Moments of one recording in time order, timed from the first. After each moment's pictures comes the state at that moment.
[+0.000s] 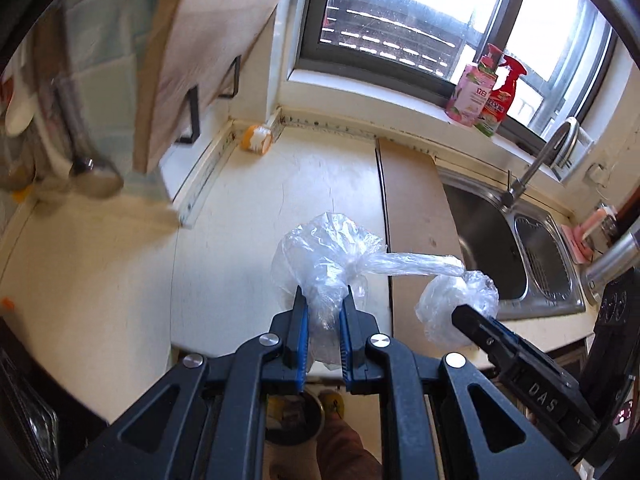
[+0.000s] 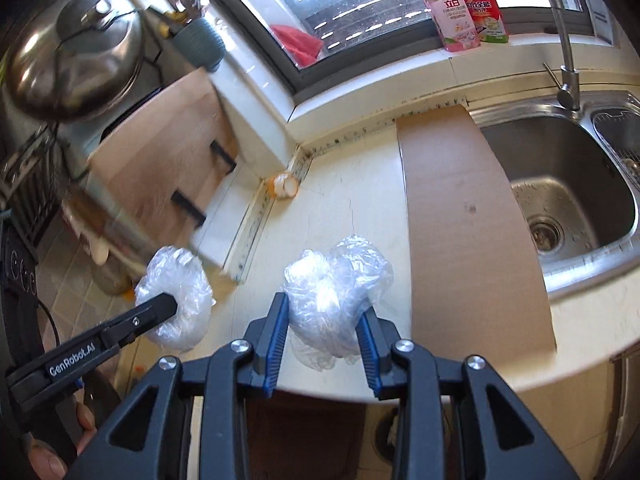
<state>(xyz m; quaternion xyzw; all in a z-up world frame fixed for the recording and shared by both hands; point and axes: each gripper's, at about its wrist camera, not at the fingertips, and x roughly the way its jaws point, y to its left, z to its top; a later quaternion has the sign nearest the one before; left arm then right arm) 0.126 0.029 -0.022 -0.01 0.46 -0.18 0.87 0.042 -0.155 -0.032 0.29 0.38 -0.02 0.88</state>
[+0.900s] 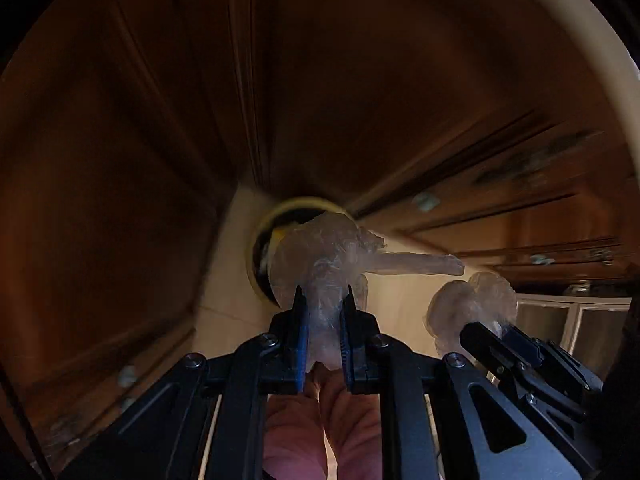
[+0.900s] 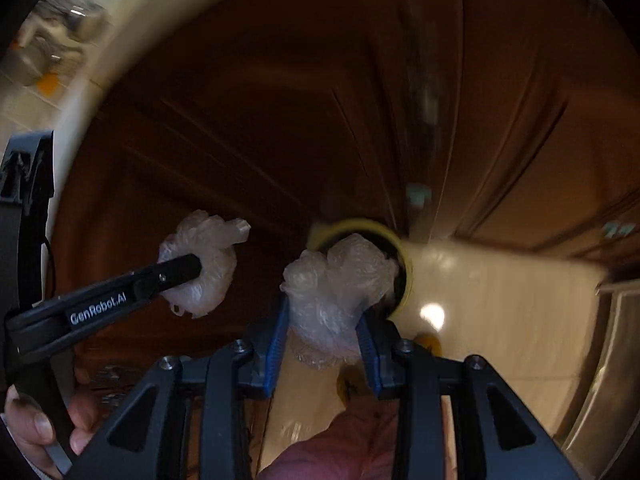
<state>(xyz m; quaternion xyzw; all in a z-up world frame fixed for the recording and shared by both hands) 0.019 0.091 -0.419 -0.04 0.68 -0.10 0.73 -0.055 -0.065 -0.367 0.22 0.62 0.03 0.75</state>
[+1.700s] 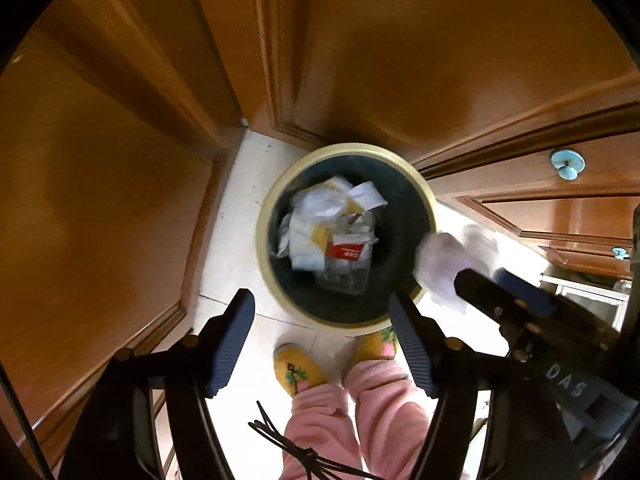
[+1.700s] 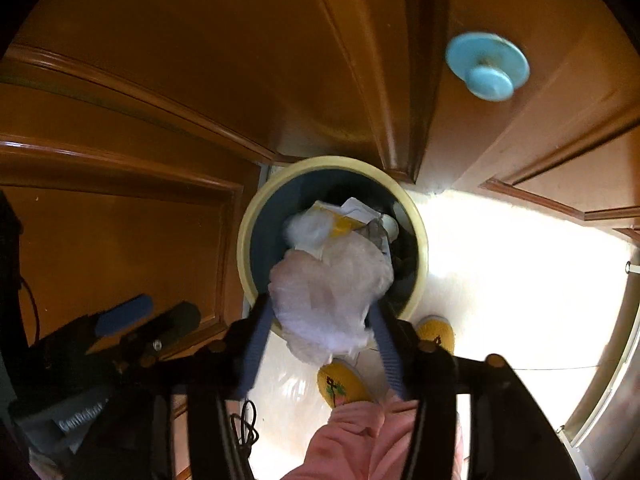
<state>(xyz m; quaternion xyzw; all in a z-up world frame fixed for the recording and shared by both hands) 0.047 0.110 -0.586 -0.01 0.72 -0.08 0.68 0.001 -0.048 -0.537 0.22 0.69 0.02 0.69</state>
